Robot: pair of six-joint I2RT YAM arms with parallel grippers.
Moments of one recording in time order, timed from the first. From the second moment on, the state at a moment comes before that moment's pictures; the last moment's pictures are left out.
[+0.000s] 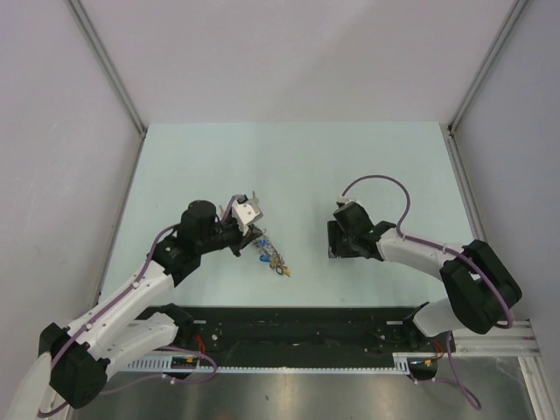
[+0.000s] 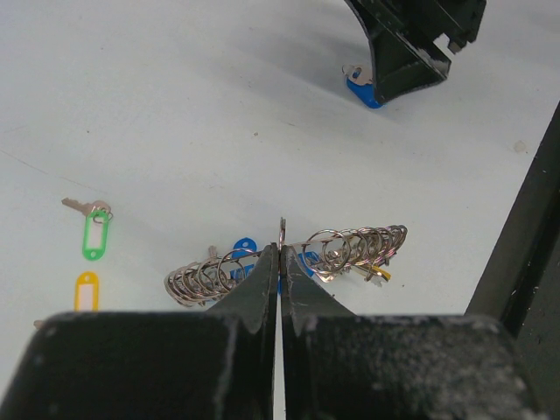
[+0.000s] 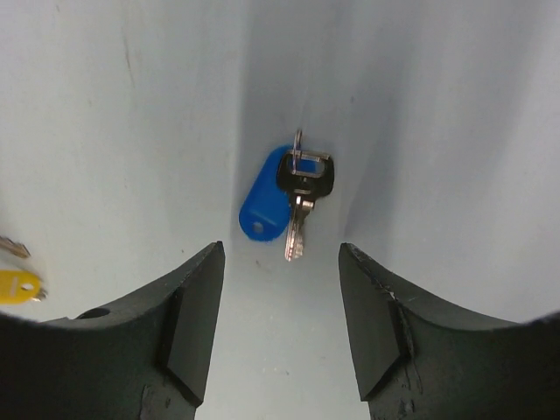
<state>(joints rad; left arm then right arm) -0.56 0.89 0.65 -0.21 0.40 0.26 0.64 1.44 0.74 -0.30 0.12 0.53</state>
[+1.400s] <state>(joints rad) -0.56 0.88 0.65 -0.21 0.39 0.26 0.45 1.36 0.76 -0.20 -0.11 0.44</state>
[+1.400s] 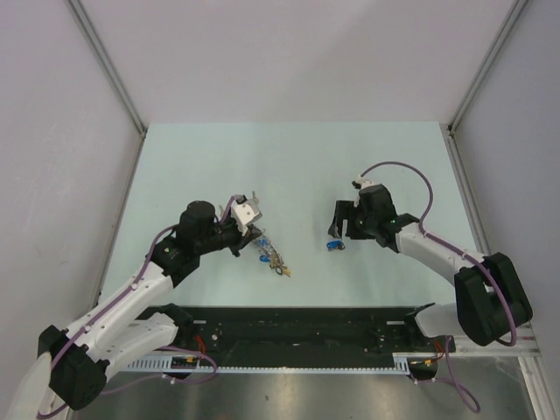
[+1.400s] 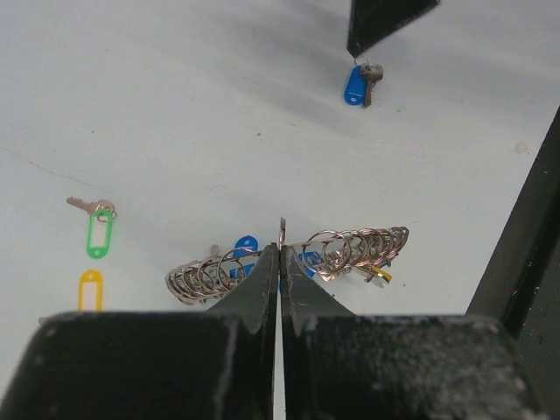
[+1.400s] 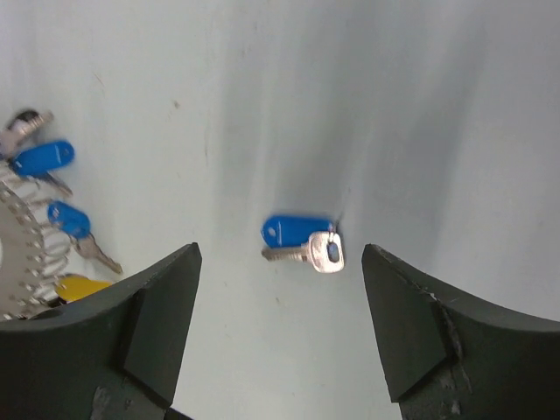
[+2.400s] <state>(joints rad) -0.56 0.88 0.65 -0.21 0.39 0.26 0.53 1.42 0.58 0.07 -0.21 0.54</state>
